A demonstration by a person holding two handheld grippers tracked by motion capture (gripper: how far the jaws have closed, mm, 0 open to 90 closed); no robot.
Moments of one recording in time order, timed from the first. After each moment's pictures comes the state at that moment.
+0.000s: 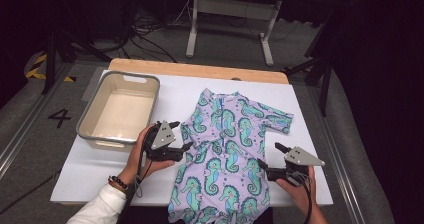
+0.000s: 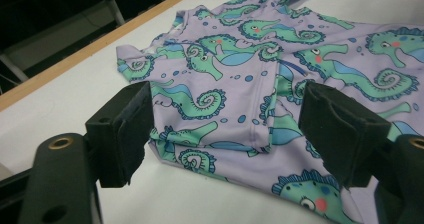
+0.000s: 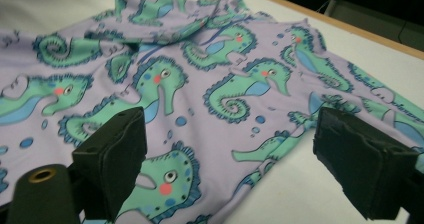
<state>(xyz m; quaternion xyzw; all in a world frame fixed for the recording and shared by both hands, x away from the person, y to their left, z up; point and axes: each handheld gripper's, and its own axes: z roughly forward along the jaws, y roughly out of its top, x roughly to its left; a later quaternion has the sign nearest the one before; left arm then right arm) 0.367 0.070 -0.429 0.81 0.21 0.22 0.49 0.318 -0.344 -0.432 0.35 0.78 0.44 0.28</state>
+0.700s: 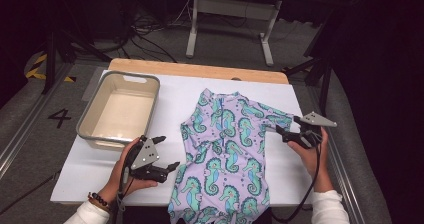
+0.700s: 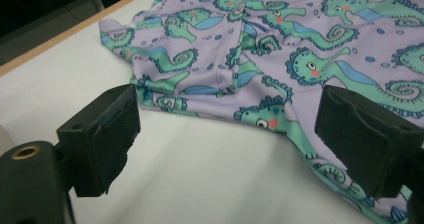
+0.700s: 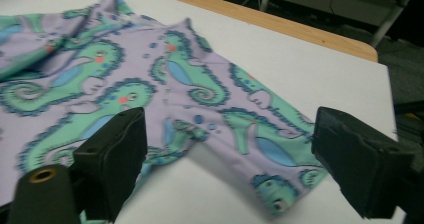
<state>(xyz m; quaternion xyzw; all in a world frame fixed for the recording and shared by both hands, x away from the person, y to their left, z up) 0.330 0.105 -0.446 0.82 0.20 0.20 0.49 0.414 -0.402 -0.411 0.44 0.75 0.39 0.30</state>
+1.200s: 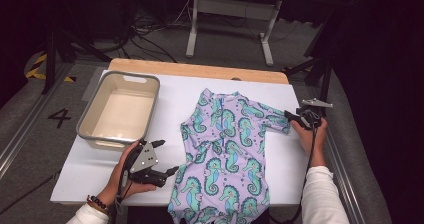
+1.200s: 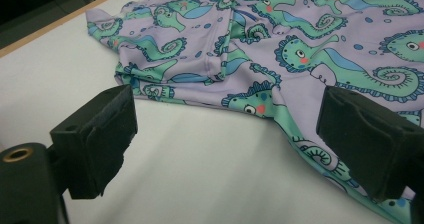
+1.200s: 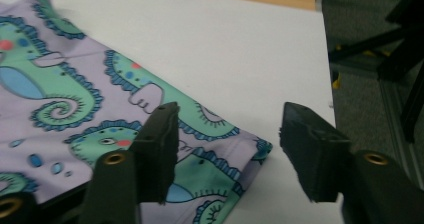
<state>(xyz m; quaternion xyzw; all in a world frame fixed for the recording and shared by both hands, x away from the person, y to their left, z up) 0.325 0.106 -0.454 0.83 0.20 0.19 0.49 0.492 -0.440 -0.437 0.56 0.71 0.32 0.28</state>
